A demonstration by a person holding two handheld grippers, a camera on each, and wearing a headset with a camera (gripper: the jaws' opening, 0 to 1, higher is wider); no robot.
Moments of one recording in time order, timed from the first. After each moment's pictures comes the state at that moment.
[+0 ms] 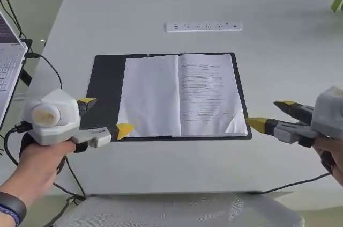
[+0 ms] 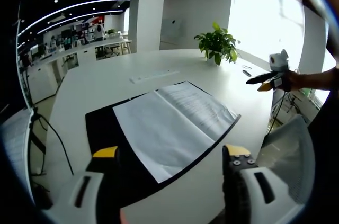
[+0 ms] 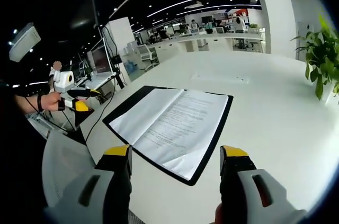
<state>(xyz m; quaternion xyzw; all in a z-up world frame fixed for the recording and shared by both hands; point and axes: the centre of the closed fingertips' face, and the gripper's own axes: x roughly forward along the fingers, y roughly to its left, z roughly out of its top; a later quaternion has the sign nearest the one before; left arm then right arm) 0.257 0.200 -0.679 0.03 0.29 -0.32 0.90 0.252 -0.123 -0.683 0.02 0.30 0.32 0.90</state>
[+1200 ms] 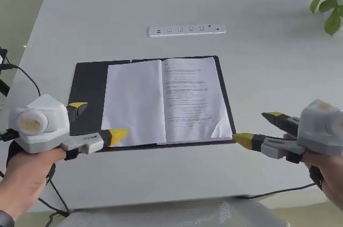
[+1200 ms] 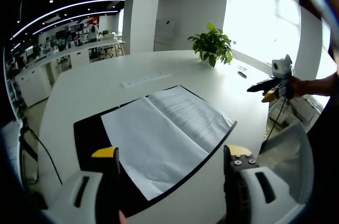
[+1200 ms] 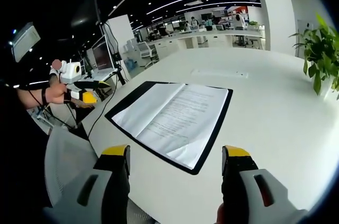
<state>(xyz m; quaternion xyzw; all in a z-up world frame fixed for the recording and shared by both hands) 0.283 0.158 -0.677 0.03 0.29 -0.34 0.89 0.235 -0.129 -0.690 0.02 0.32 0.32 0.89</state>
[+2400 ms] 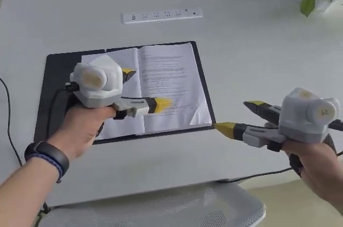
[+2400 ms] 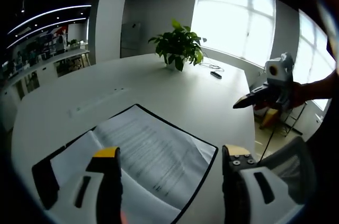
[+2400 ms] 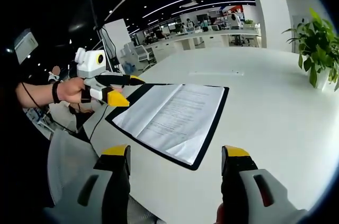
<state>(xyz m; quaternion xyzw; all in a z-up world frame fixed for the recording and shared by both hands) 0.318 -0.004 -0.680 0.05 0.26 -0.46 0.84 0.229 -0.144 -0.693 0.05 0.31 0.31 0.90</state>
